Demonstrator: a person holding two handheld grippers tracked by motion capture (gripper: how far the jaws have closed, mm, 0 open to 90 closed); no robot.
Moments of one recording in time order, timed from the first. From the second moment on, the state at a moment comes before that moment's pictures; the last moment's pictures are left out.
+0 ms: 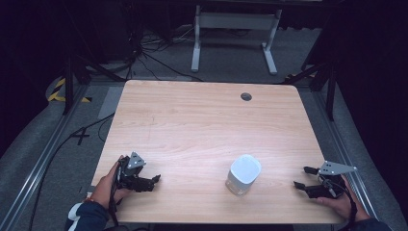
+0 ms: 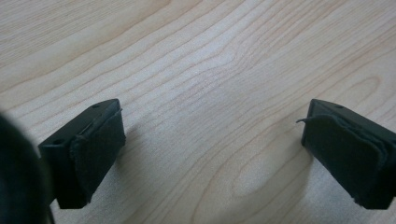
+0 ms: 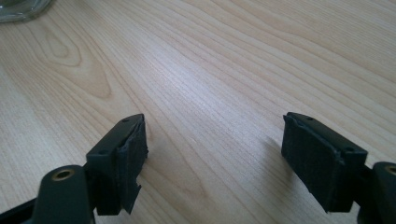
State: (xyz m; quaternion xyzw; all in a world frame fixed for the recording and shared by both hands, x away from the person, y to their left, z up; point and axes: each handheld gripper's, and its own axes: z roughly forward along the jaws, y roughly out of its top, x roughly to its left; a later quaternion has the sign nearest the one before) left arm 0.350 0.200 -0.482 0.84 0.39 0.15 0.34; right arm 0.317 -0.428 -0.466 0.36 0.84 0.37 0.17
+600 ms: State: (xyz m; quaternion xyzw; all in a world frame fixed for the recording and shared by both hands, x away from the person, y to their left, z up) left arm 0.353 0.195 -0.482 0.85 0.38 0.15 0.34; right arm 0.316 -0.427 -0.453 0.36 0.83 0.37 0.20
